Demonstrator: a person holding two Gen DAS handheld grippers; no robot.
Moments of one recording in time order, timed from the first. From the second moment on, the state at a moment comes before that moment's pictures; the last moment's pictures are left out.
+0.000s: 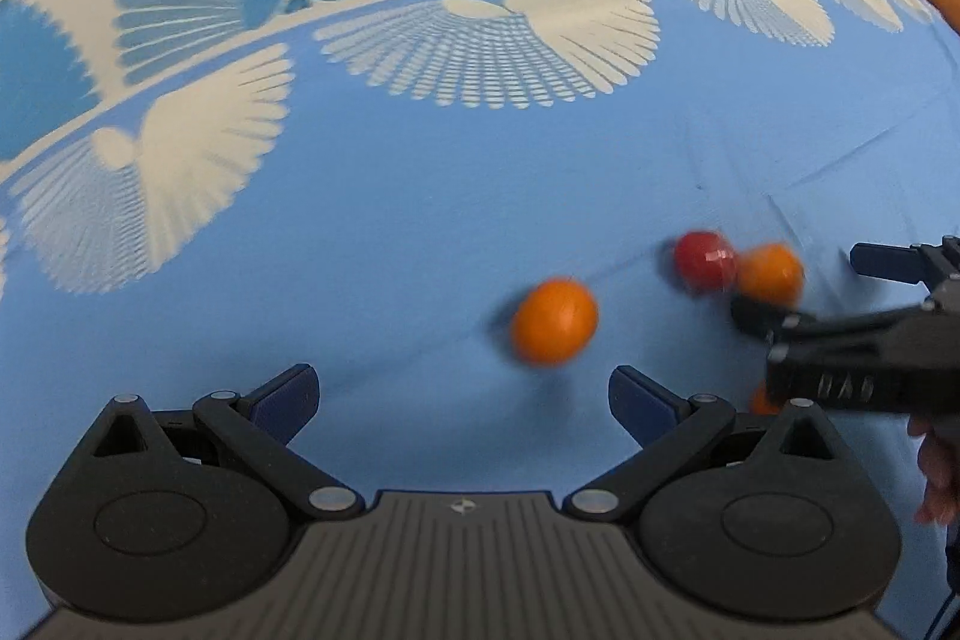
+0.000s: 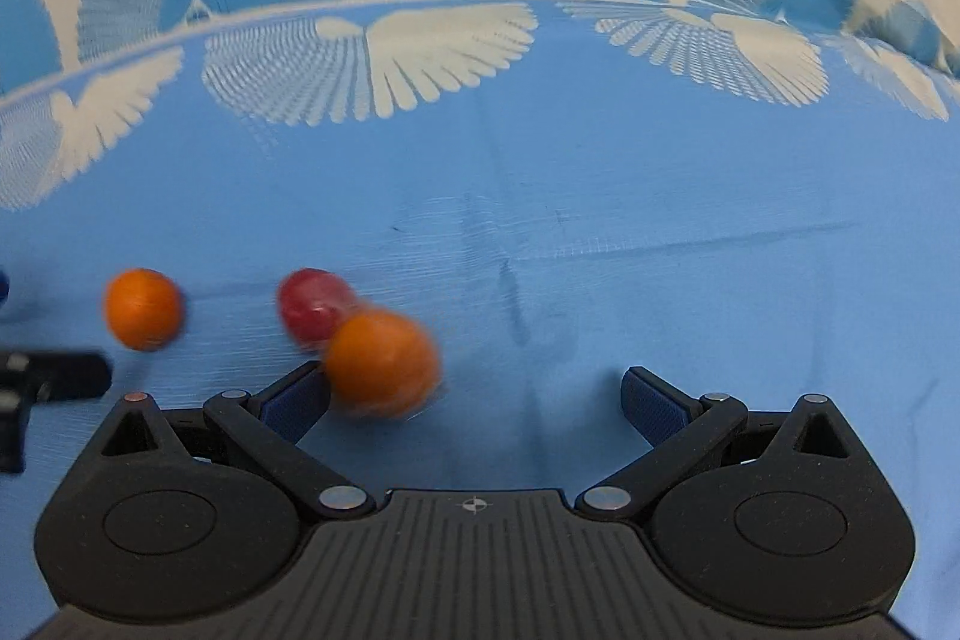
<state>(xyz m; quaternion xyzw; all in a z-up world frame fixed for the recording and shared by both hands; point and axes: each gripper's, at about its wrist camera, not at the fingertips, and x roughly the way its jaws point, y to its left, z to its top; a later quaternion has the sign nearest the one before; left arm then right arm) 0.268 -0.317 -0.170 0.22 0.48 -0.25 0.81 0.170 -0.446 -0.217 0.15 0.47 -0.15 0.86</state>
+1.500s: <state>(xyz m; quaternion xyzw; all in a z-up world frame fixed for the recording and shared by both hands) -0.029 0.007 -0.005 0.13 0.48 -0.14 0.85 -0.106 -0.177 0.001 0.13 0.35 0.07 0.92</state>
